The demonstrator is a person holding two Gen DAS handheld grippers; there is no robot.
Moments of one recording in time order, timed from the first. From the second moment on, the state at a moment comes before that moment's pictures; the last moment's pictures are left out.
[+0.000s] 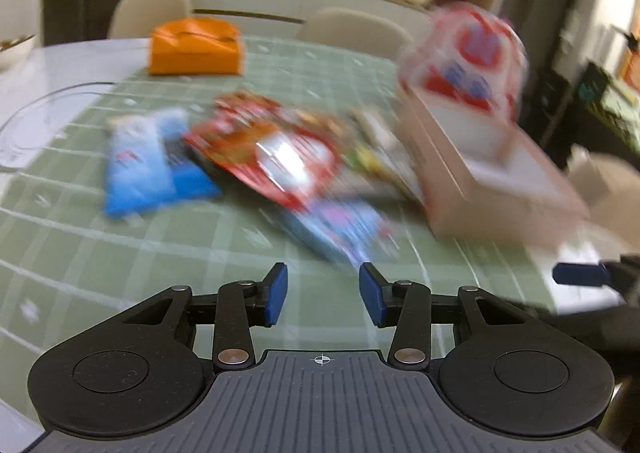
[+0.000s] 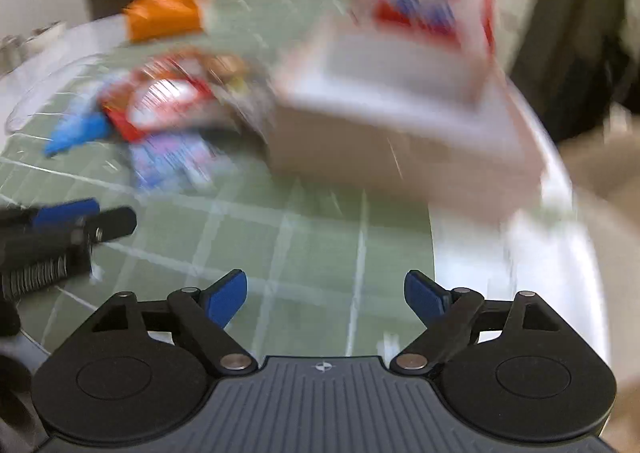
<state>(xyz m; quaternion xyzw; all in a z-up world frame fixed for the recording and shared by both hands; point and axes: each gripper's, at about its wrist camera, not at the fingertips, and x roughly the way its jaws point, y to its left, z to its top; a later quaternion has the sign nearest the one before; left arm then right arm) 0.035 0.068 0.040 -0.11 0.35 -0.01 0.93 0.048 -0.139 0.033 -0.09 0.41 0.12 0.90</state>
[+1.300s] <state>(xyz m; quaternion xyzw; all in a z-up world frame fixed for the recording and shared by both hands) 0.082 0.155 0.034 -0.05 0.45 -0.14 0.88 0.084 -0.079 0.041 -0.02 0.51 0.25 0.82</state>
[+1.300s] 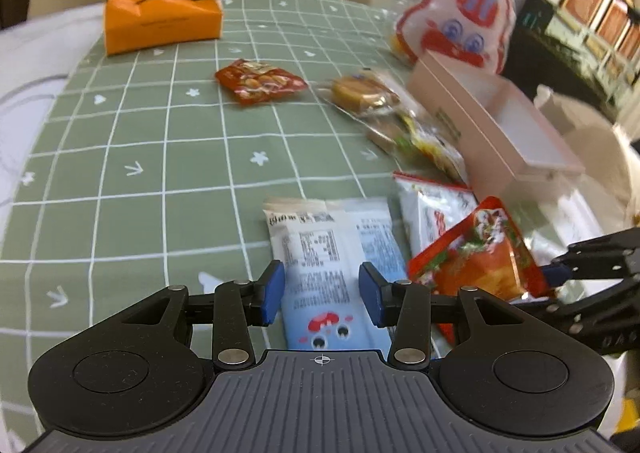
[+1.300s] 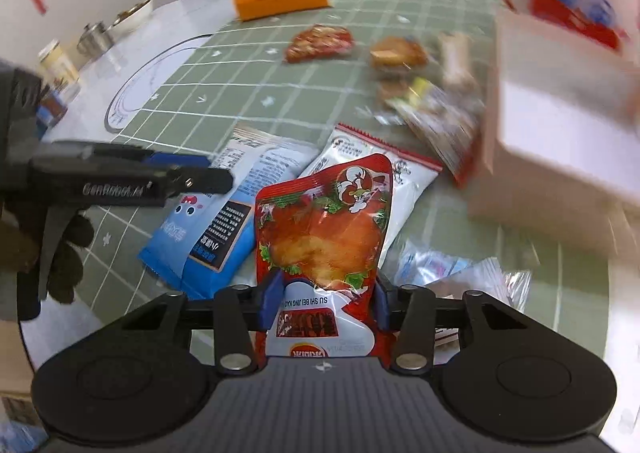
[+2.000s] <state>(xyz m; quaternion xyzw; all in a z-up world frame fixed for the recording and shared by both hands) 0.023 0.058 0.031 0.08 0.47 -0.16 0.87 0.038 -0.161 0.040 -0.02 0.48 0.15 0.87</state>
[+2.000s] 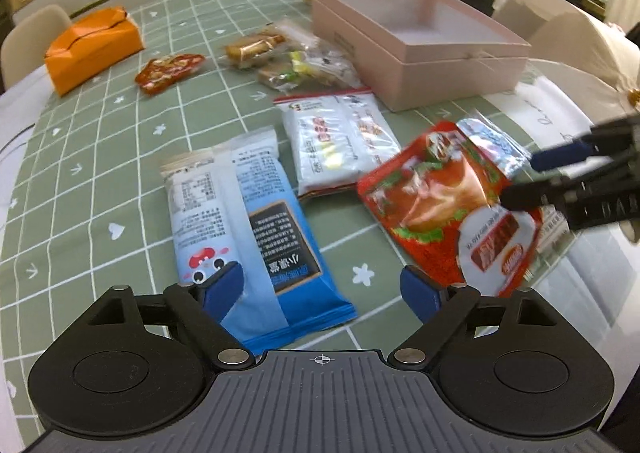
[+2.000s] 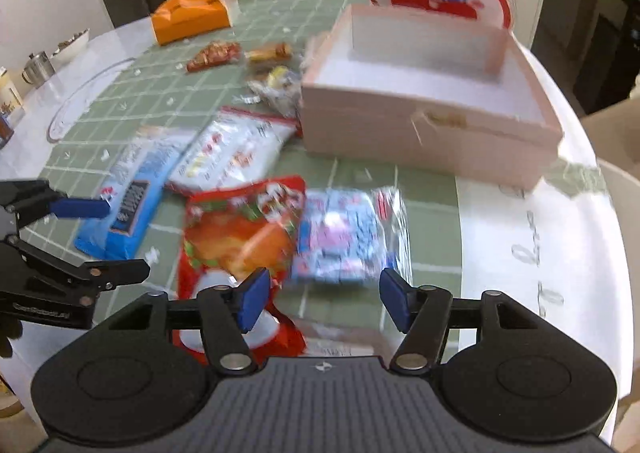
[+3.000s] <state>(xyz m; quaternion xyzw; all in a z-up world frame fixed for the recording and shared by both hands) 0.020 0.133 0.051 -0.10 0.45 -0.03 0.89 0.016 -0.125 0.041 -0.04 0.46 0.23 0.86</state>
